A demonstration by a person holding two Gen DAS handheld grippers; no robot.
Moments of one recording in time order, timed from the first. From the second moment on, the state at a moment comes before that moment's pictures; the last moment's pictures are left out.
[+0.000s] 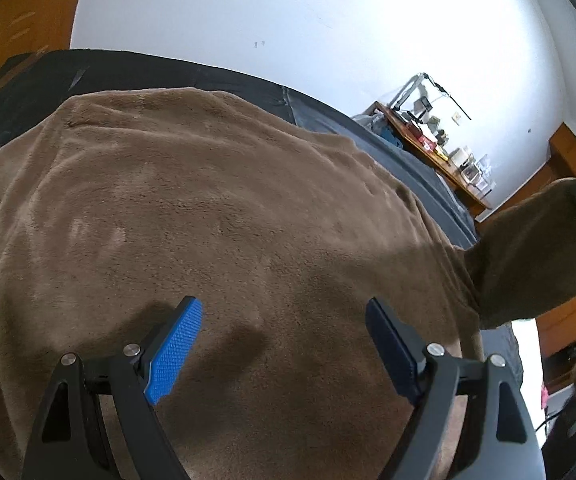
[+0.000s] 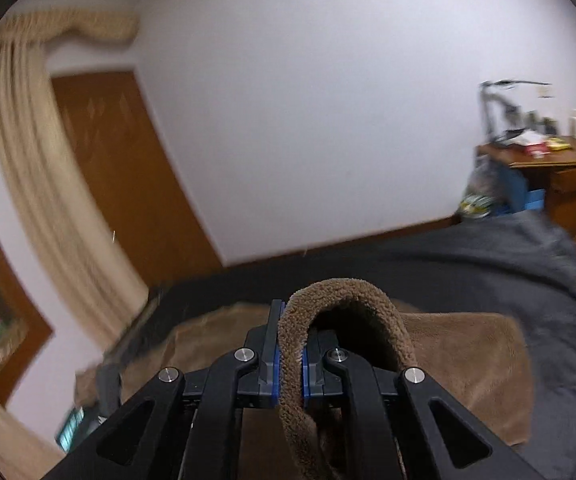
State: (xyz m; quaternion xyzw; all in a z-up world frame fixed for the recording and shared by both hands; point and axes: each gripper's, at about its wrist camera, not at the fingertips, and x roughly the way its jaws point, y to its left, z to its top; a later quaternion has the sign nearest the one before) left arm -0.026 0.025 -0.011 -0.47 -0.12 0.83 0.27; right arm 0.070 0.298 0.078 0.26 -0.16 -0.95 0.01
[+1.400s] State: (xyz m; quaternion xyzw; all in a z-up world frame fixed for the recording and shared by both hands) left arm -0.038 0.025 -0.032 -0.49 -0.19 0.79 0.32; right arm 0.016 0.211 -0.063 0.43 -0.05 -0.88 0.19
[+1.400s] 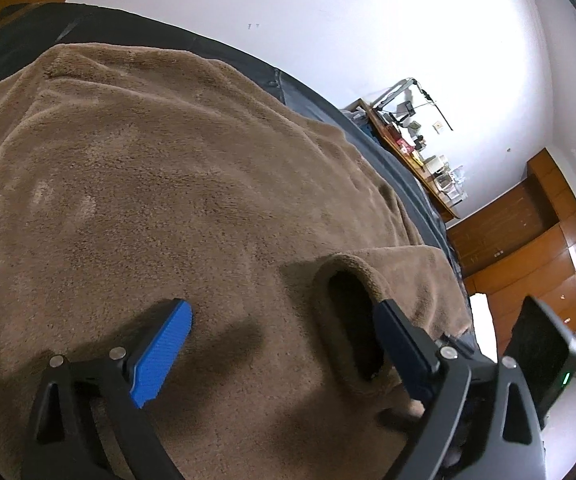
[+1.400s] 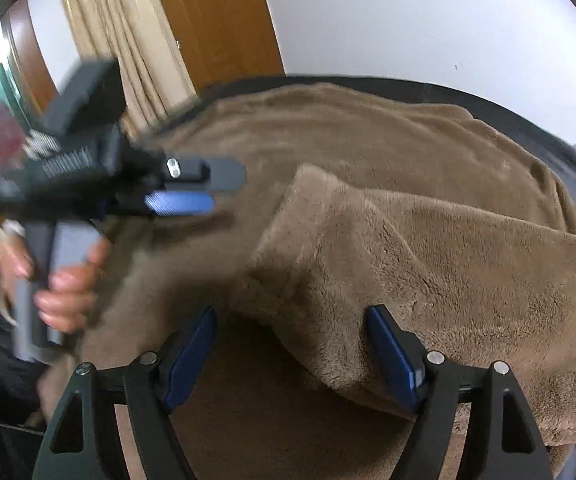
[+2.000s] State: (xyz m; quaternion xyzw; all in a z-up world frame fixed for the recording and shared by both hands) left arm -0.057 0.094 -0.033 -0.56 -0.20 0.71 0.37; right arm 0.042 0.367 -0.034 0.20 -0.28 -0.94 0.01
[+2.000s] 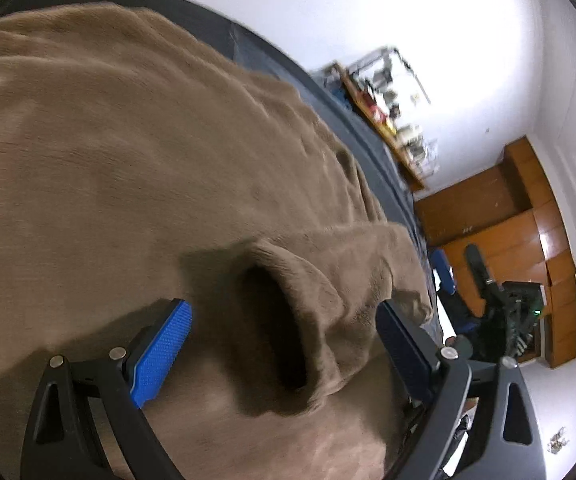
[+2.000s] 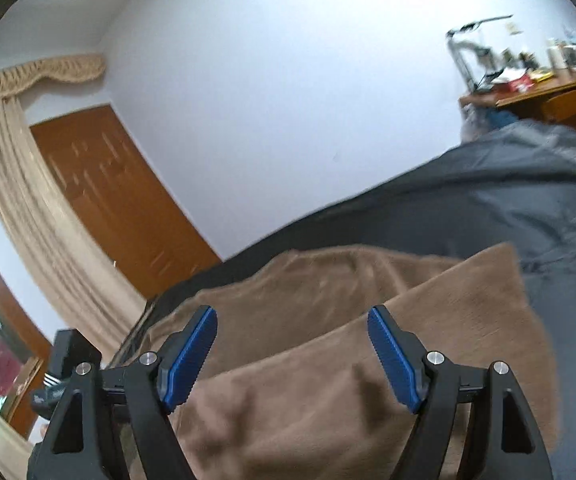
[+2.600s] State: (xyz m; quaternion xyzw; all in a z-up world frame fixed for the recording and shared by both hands) left arm -0.077 0.120 -0.008 -0.53 -0.15 0.76 0.34; right arm 0.073 0.361 -0.016 0.17 -0.24 -0.95 -0.03
